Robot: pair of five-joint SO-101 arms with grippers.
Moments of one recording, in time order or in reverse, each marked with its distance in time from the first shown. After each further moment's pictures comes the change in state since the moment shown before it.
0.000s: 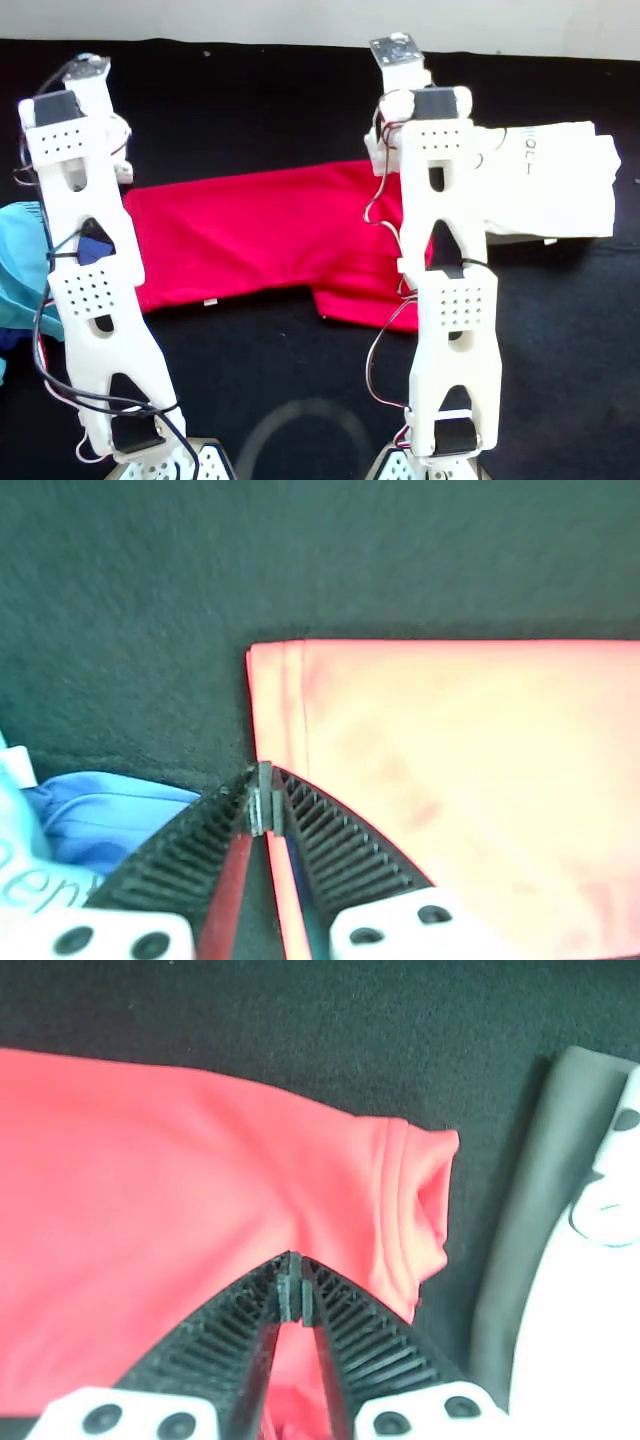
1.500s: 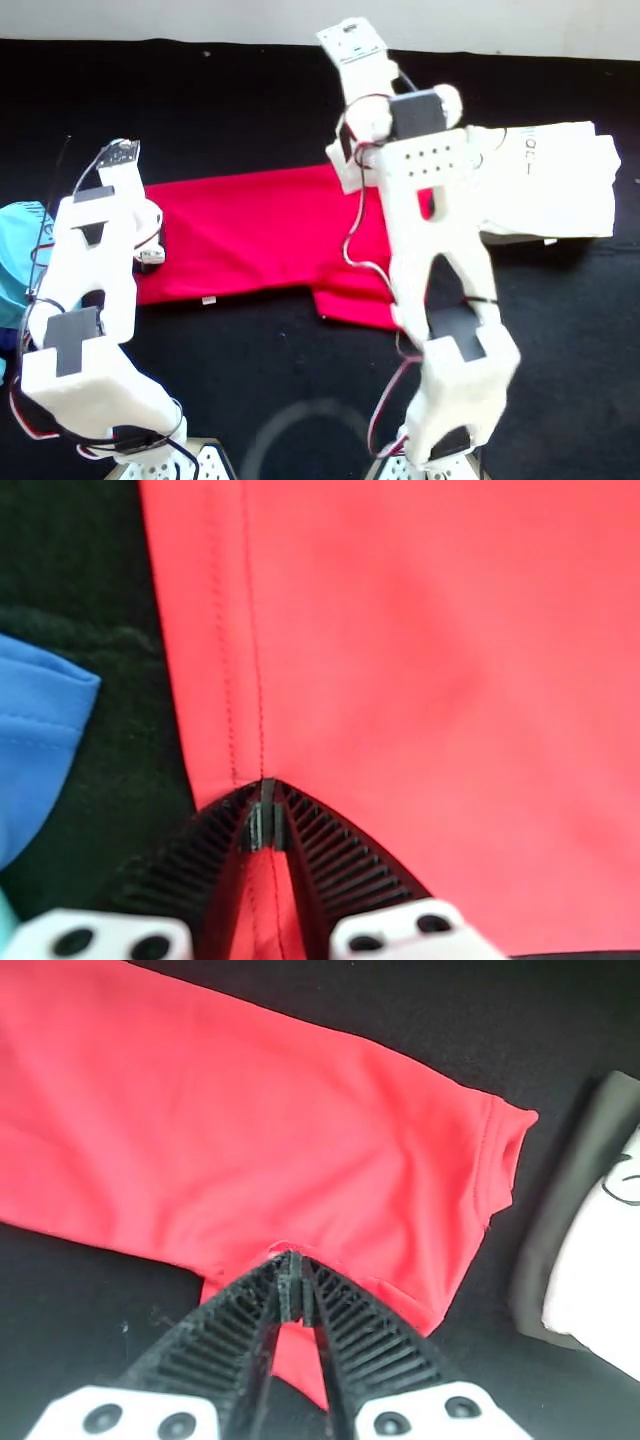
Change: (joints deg) left arm 1.1 -42.5 95.6 -48.8 1.6; right arm -10.6 -34.6 27.6 2.5 0.0
